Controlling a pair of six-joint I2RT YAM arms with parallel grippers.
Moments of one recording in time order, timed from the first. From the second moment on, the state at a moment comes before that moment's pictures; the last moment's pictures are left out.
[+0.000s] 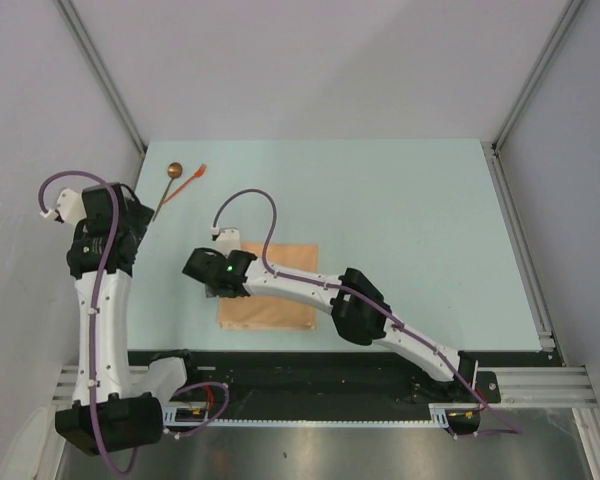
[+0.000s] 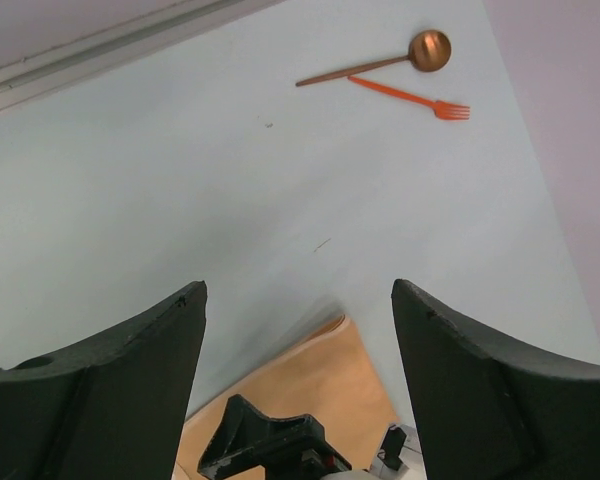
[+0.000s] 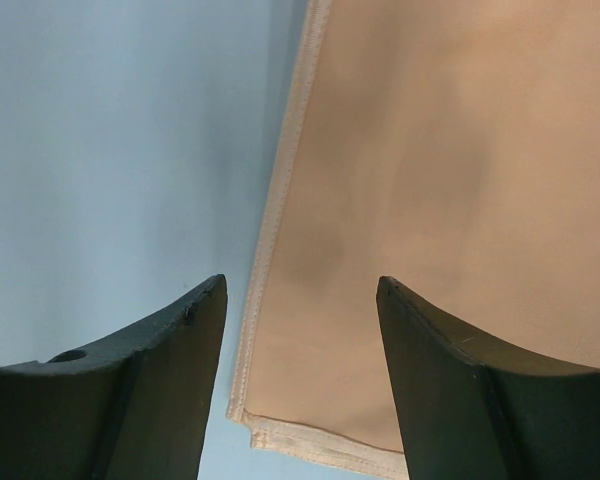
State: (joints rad) left arm 0.19 1.00 1.19 -0.87 -0.37 -0.87; right arm 1.23 2.56 2.41 -0.91 0.47 0.98
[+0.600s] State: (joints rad) left arm 0.20 1.03 0.93 -0.66 -0.01 -0.64; right arm 1.20 2.38 2.16 -0.89 0.44 0.85
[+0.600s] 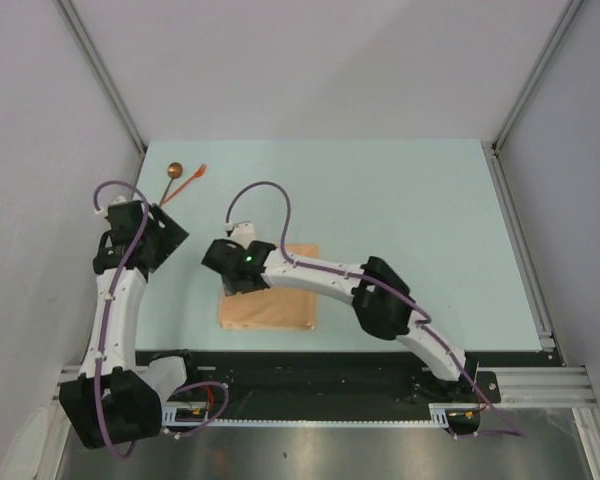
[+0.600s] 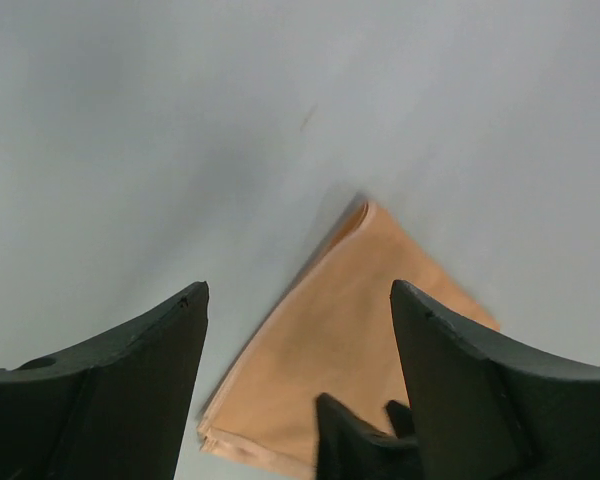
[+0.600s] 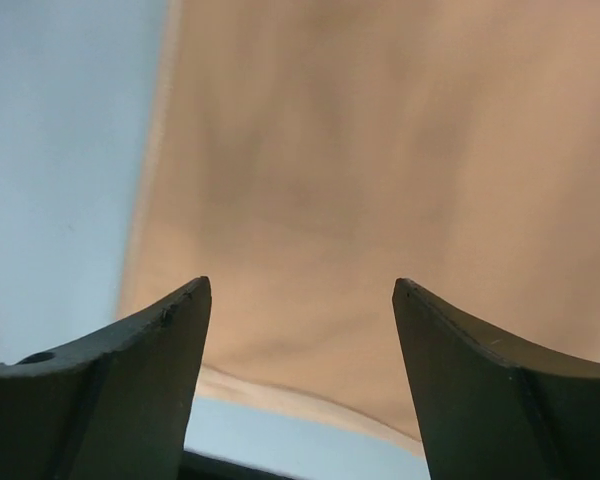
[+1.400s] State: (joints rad) left arm -0.07 1.25 0.77 -0.59 0.07 -0.33; right arm 0.70 1.41 1.08 -0.31 -0.10 0.51
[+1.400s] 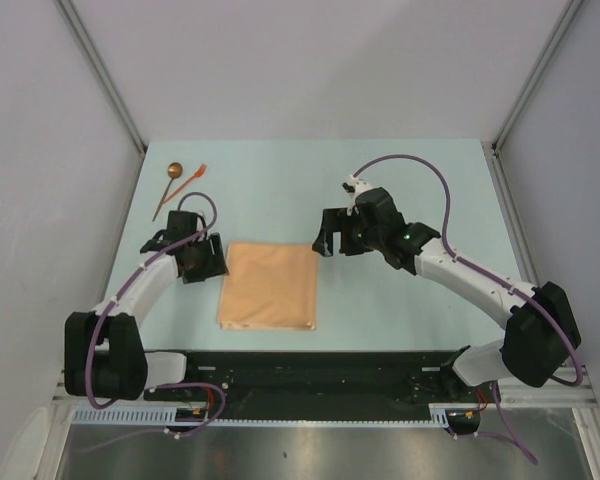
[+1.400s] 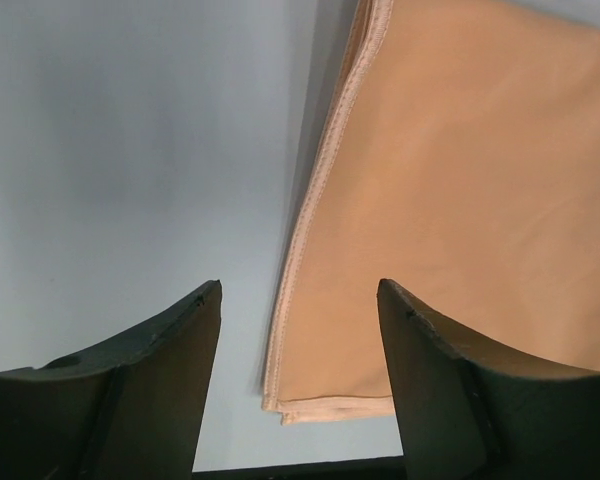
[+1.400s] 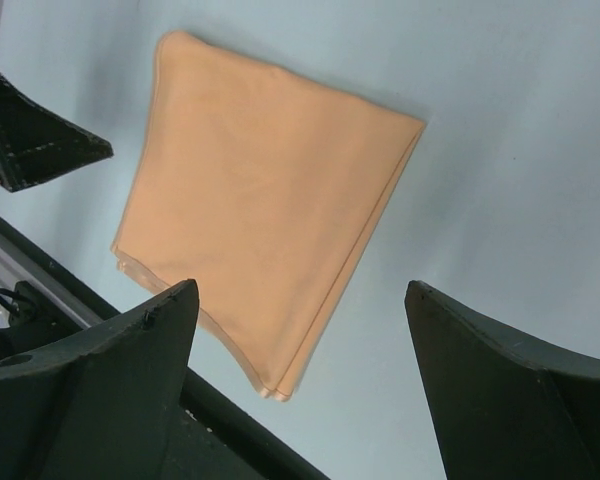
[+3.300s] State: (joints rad) left arm -0.25 1.46 0.74 -0.45 0.00 -0.39; right arm 0.82 1.75 1.08 0.05 -0.42 0.70
